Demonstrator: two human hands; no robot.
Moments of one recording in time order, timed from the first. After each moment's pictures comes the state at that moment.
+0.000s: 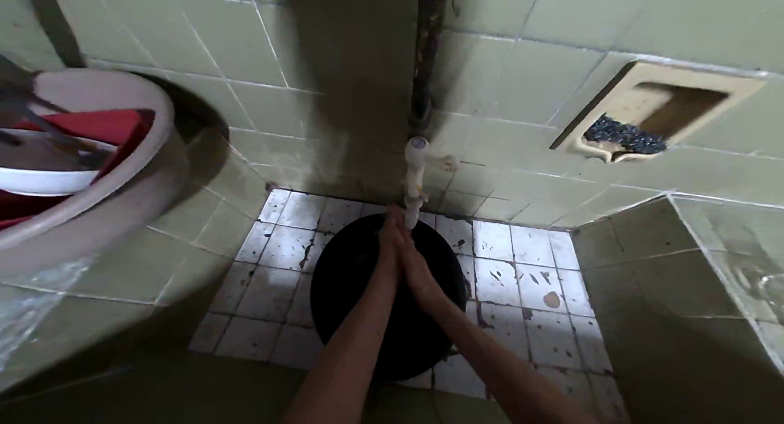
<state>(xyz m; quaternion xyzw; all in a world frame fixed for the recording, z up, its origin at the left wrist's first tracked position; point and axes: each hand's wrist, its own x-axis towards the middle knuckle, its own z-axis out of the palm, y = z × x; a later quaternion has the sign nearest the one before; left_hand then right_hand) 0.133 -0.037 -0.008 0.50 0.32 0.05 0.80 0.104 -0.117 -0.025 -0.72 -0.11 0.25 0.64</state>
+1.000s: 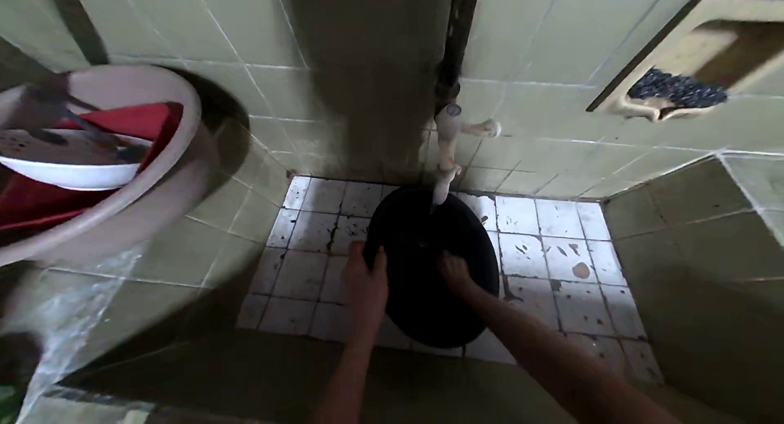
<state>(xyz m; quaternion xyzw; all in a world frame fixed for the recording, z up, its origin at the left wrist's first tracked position) 0.001 0.022 -0.005 0.80 0.34 0.10 0.47 0.096 -0.133 -0.112 -0.92 -0.21 0.34 0.03</state>
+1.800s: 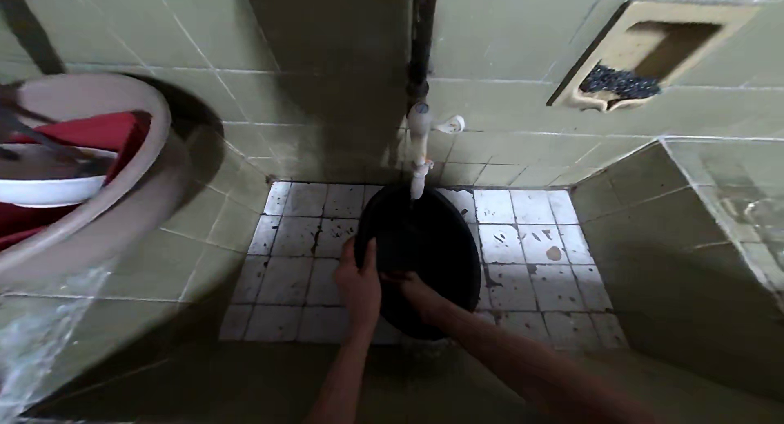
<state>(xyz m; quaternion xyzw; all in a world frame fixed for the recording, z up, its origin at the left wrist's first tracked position) 0.001 0.000 -0.011 0.79 0.29 0.19 0.50 0.024 -0.107 -0.038 -0.64 0.00 0.42 0.64</state>
